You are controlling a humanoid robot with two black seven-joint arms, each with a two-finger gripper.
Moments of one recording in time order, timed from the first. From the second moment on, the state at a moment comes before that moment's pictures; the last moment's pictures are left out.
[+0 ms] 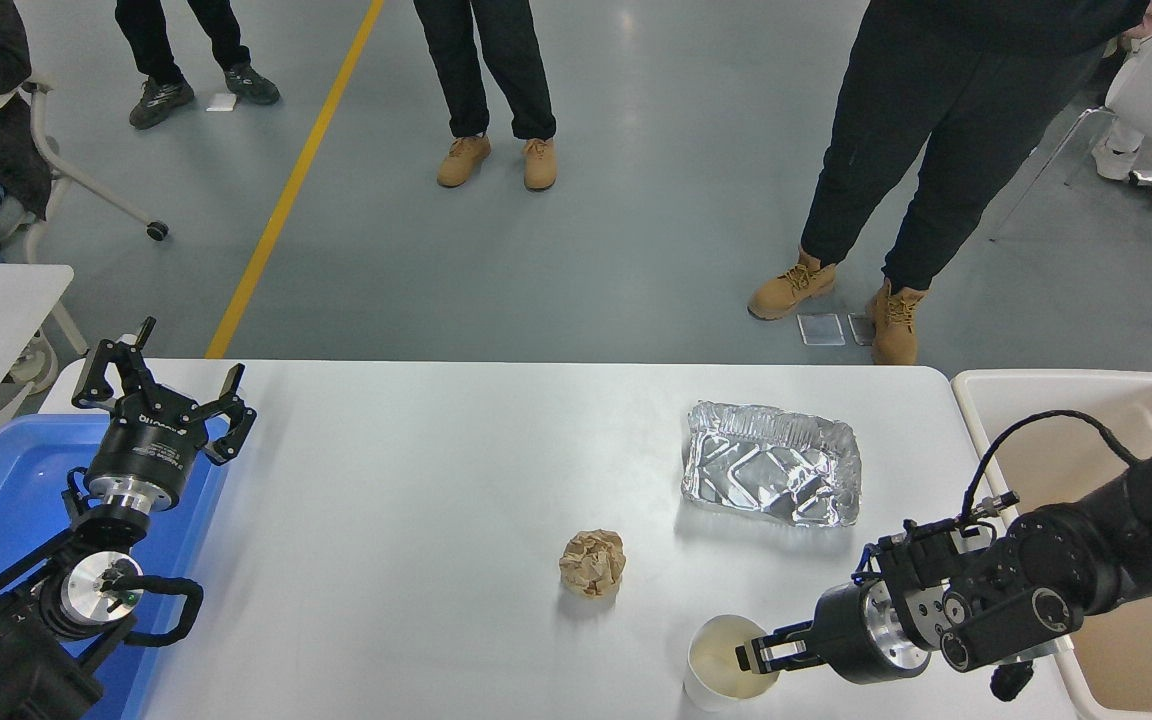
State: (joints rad) left arm -0.42 0.44 -0.90 -0.65 0.01 -0.49 -0.57; right arm 1.48 -0.24 -1.16 1.50 -0.51 -0.26 0.34
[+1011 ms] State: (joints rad) left arm -0.42 0.44 -0.90 -0.65 0.01 -0.49 -0.57; right arm 1.59 -0.33 -1.17 1.50 -0.51 -0.23 0.43
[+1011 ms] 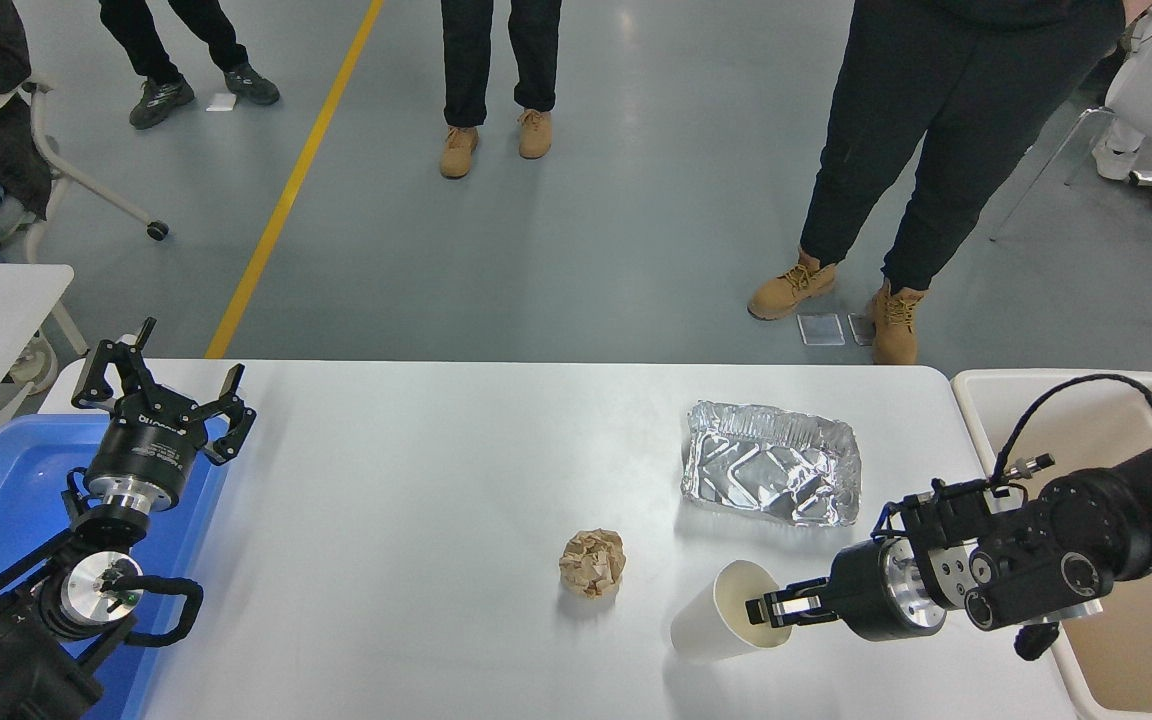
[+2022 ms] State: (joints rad) left arm -0.42 0.44 -0.90 -0.65 0.01 -0.49 -0.57; right arm 1.91 -0.61 -1.11 1.51 -0.55 0.07 0.46
